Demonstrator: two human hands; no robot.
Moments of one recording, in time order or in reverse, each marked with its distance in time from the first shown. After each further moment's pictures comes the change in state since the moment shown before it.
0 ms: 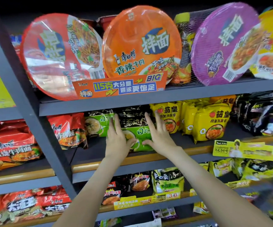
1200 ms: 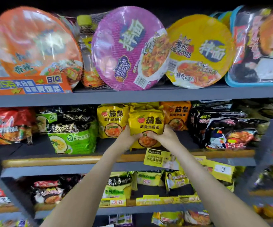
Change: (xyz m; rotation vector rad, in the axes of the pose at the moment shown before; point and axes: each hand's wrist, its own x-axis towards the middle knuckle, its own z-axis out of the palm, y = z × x) left_hand 0.035 0.210 0.133 -0.665 -0.414 -0.350; right_hand -0.036 0.236 -0.097 0.573 -0.001 0.369
